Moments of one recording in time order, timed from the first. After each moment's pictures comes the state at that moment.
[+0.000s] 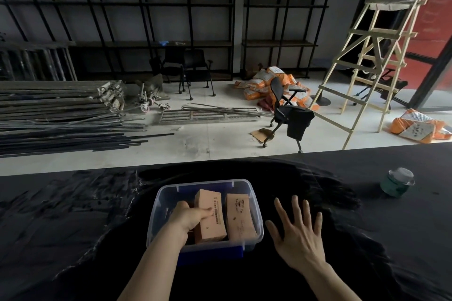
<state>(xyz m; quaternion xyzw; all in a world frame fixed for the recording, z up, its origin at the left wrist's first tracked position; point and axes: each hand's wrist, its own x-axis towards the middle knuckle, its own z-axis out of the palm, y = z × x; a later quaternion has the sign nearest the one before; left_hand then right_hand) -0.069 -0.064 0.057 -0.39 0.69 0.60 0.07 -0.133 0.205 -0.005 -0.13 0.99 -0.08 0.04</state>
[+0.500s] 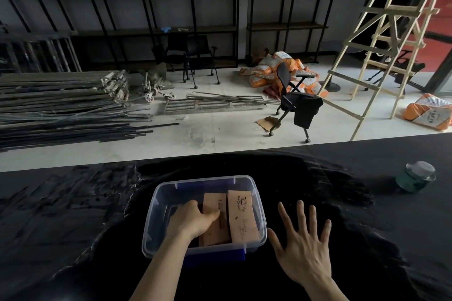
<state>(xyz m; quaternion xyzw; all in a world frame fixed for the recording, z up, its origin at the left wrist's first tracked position) -0.084 -0.059 0.038 -0.35 0.86 0.34 0.12 -0.129 0.205 -0.040 -0.11 0.99 -0.05 0.03</state>
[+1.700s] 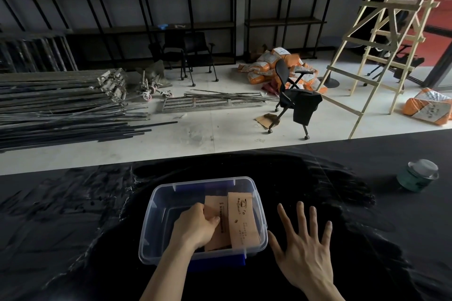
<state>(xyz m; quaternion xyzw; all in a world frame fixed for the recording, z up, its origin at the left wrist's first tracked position) -0.084 -0.048 0.033 -0.30 0.89 0.32 0.11 -0.128 0.205 -0.036 -0.12 0.99 -0.05 0.03</state>
